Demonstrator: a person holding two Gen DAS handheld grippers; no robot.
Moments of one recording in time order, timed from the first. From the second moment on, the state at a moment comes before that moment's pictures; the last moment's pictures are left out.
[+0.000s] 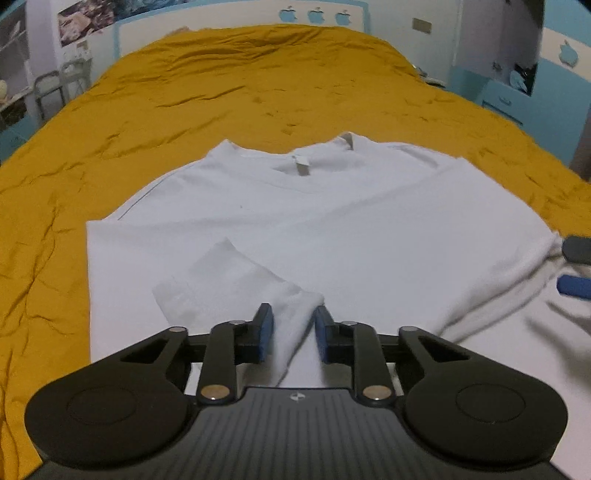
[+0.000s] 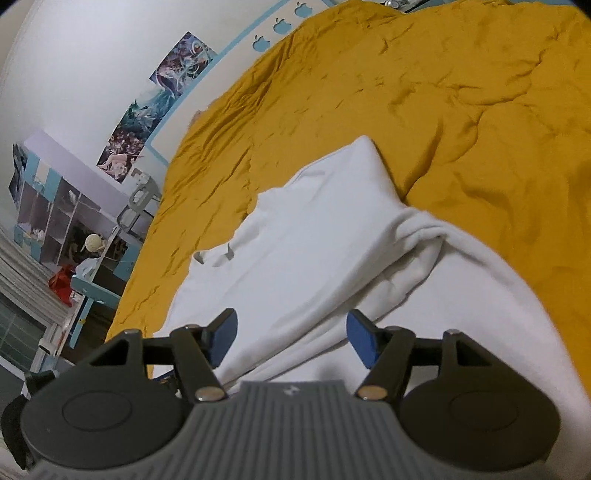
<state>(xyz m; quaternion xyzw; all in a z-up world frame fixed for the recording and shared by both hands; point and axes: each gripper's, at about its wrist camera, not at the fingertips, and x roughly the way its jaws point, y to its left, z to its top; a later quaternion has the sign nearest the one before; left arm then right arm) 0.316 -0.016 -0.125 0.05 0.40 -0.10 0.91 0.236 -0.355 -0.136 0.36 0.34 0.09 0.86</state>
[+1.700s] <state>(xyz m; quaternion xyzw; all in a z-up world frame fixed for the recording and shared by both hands) 0.264 0.099 -0.129 -0.28 0.32 0.03 0.90 0.258 -0.394 -0.164 0.54 0.32 -0.02 0.78</state>
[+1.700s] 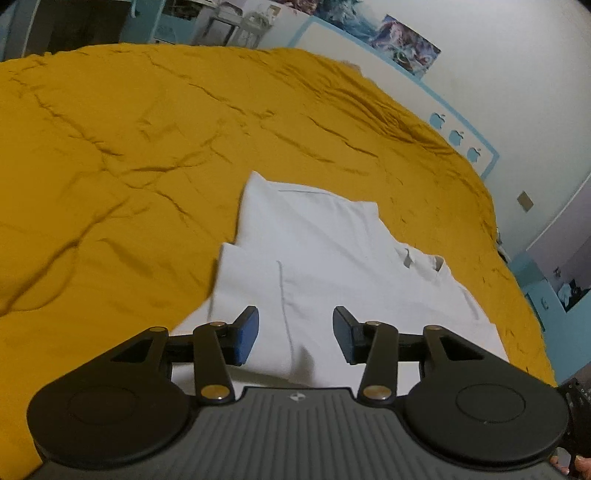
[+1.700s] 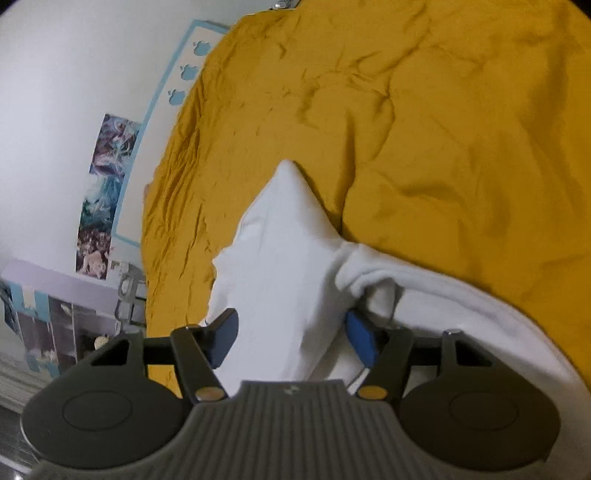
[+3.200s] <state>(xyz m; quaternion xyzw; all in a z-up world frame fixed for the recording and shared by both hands) 0.273 0.088 -0.148 -0.24 0.38 -0.01 0.89 0.428 -0.412 -0.152 0.27 0.34 -0.05 0.90</state>
